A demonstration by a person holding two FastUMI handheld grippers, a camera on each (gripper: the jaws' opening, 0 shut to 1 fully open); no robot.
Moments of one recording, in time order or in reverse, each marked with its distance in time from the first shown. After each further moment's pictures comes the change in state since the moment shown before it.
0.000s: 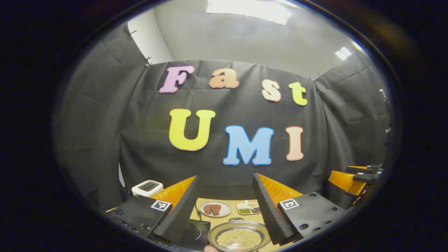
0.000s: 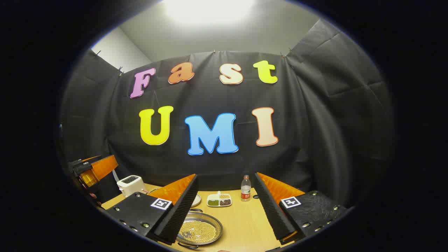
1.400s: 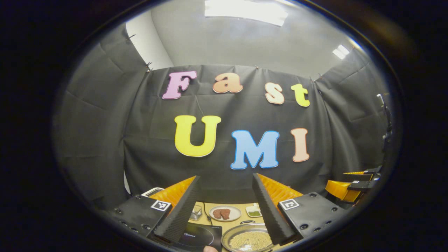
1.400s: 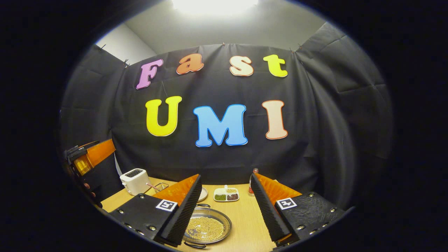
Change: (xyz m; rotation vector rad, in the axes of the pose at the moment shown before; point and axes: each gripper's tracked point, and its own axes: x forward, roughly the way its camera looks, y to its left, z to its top) left arm 0.004 0.041 0.006 0.038 -0.031 0.015; right arm 0.011 0.042 -0.032 -0.035 0.078 0.025
